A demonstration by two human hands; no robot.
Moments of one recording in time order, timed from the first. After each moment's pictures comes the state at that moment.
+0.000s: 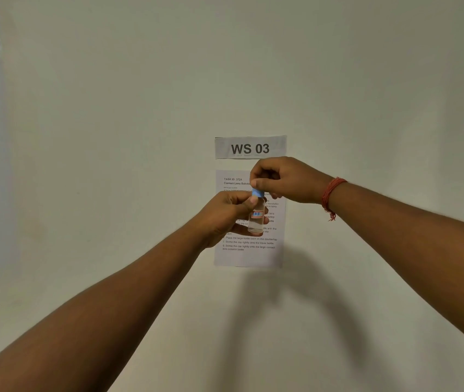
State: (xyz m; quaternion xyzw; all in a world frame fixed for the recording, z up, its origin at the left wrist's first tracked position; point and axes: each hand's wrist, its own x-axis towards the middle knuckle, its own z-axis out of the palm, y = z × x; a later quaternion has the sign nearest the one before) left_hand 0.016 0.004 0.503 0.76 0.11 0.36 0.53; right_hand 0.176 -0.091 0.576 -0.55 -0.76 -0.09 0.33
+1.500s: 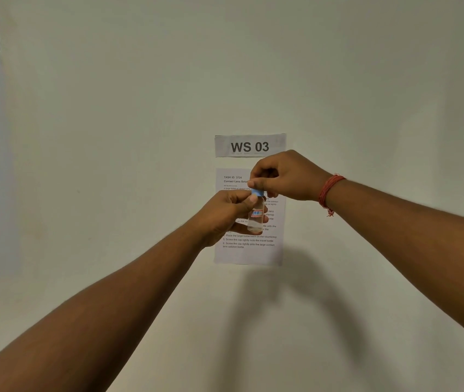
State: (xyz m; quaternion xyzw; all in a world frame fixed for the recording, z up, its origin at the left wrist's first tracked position) left_hand 0.014 0.004 0.500 0.76 0.09 0.36 0.53; right_hand 0.172 -0.097 0.578 -0.54 -0.76 -0.12 0.33
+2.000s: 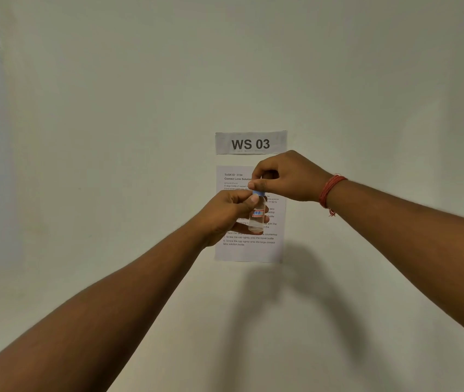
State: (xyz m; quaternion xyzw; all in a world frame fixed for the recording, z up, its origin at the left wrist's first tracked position) left_hand 0.014 0.001 0.496 0.76 0.09 0.36 0.54; right_hand 0.174 -0.096 0.574 -0.57 -0.75 -0.17 0.29
